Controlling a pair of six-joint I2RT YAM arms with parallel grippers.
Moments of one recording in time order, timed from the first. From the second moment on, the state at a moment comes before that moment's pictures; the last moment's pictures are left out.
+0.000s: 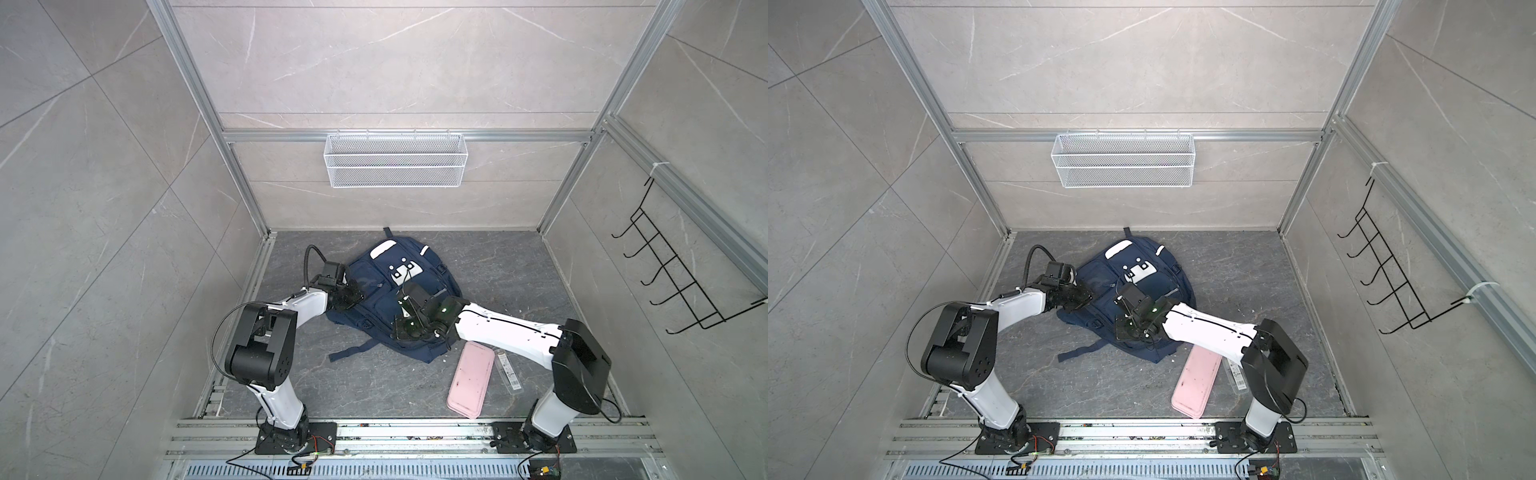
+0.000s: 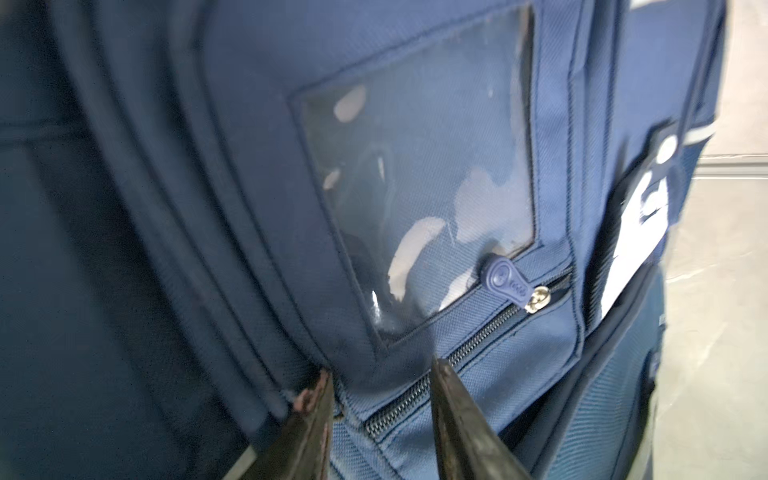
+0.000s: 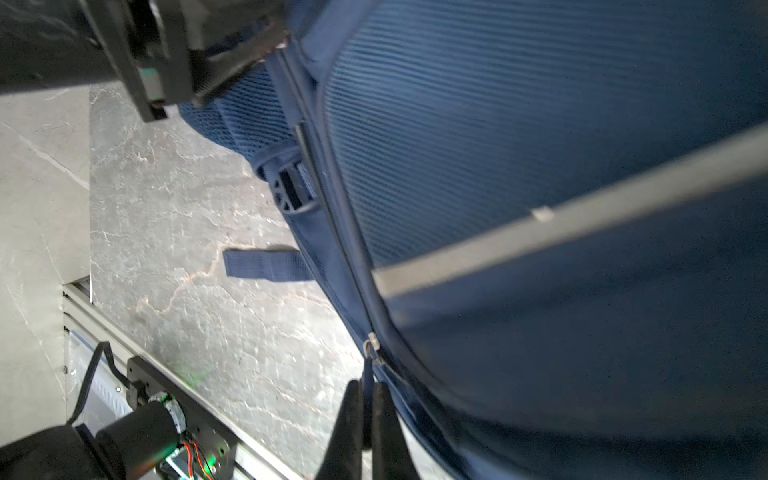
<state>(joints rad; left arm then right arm) -0.28 1.73 0.97 -0.16 0.30 -0.78 0.93 1.74 1.30 -0.56 -0.10 0.77</state>
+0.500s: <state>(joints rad) -0.27 1.67 0.87 -0.05 0.29 -0.82 0.93 2.15 1.79 -0.67 -0.11 0.74</state>
